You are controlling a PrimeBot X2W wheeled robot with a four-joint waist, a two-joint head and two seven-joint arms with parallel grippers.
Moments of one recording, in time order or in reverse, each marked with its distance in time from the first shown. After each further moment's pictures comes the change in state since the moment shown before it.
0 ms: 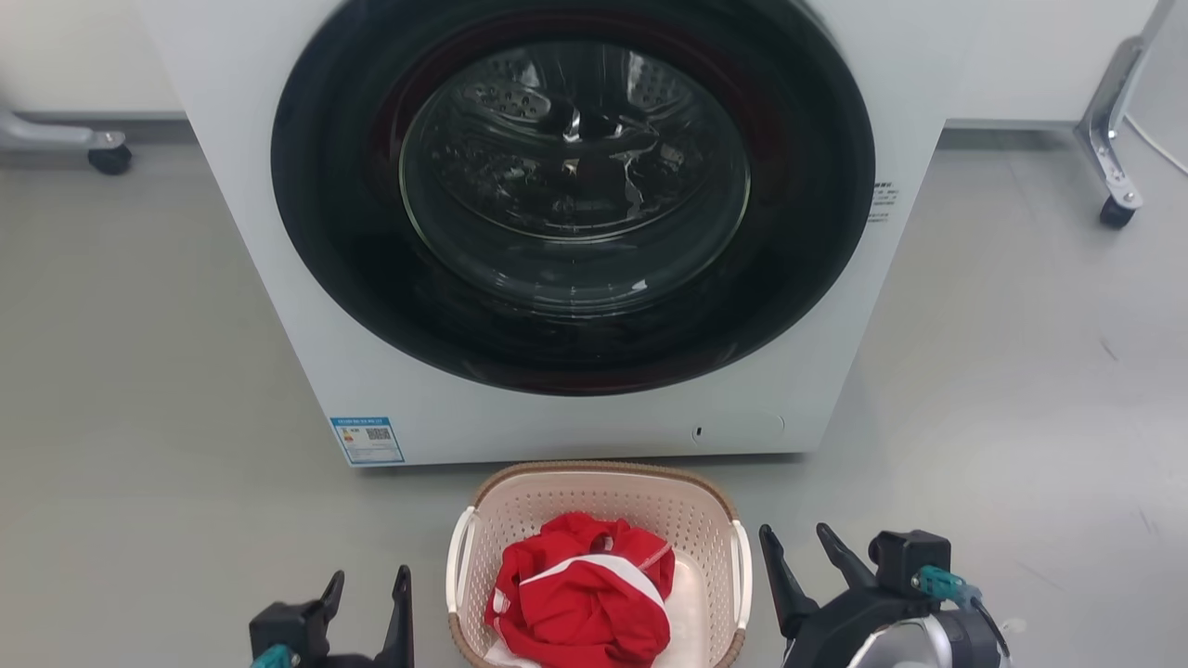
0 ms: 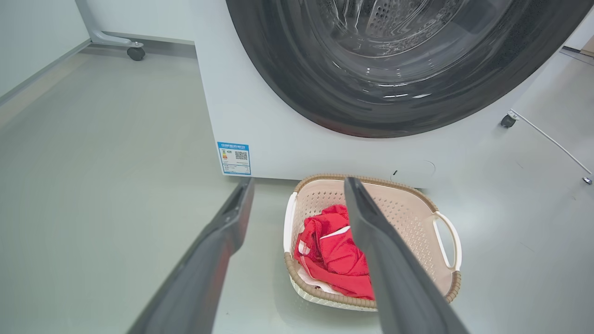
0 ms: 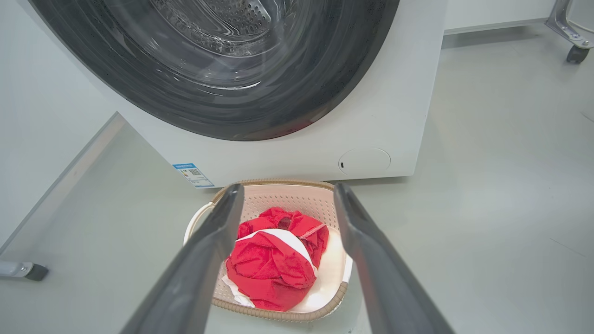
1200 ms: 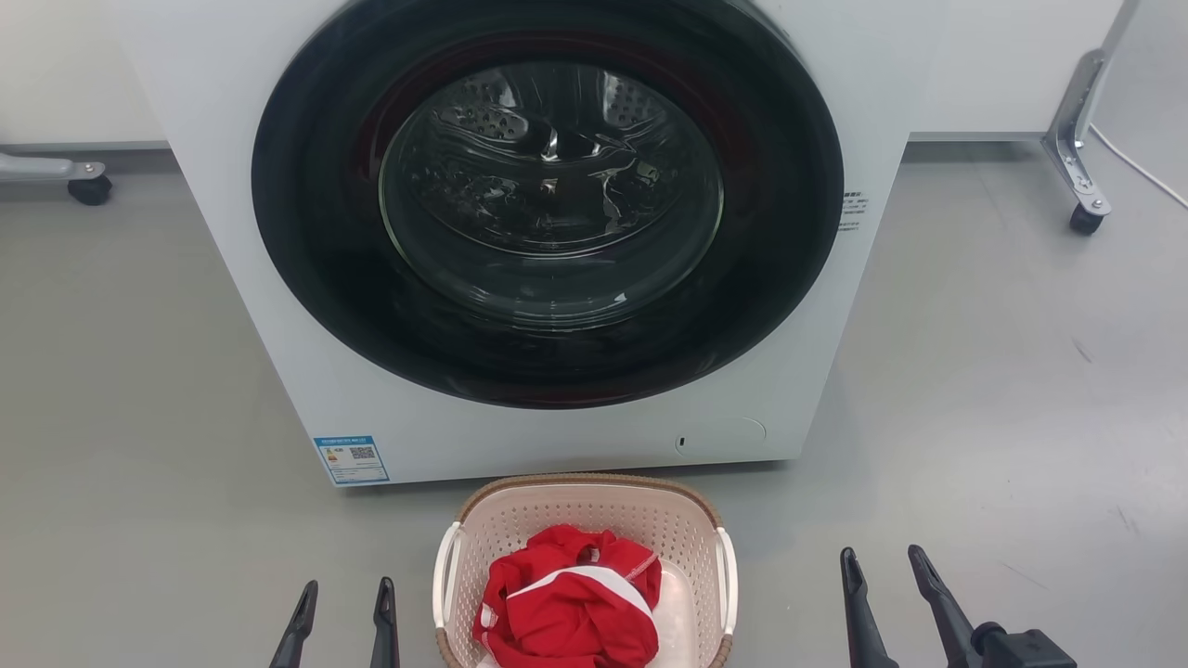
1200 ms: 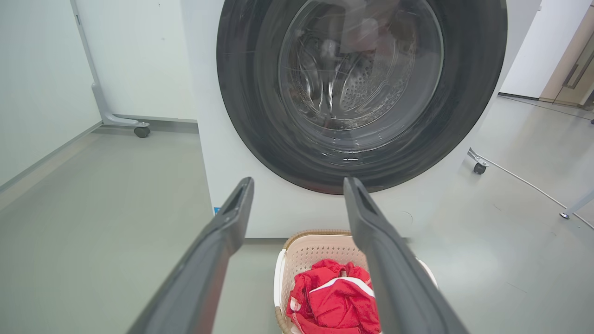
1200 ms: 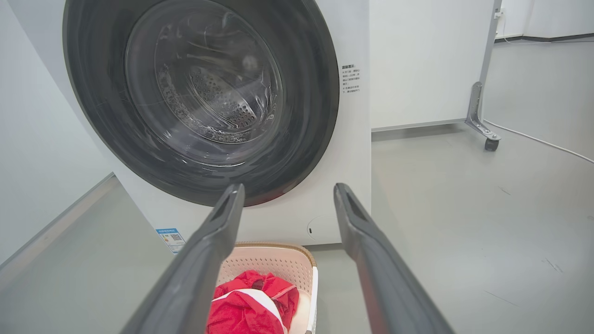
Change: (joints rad) left arm 0.337 0.001 0.172 -0.541 0.226 0.029 0.000; right arm 0.475 0.016 -0.436 -0.612 -0.465 -0.012 0.000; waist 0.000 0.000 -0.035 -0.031
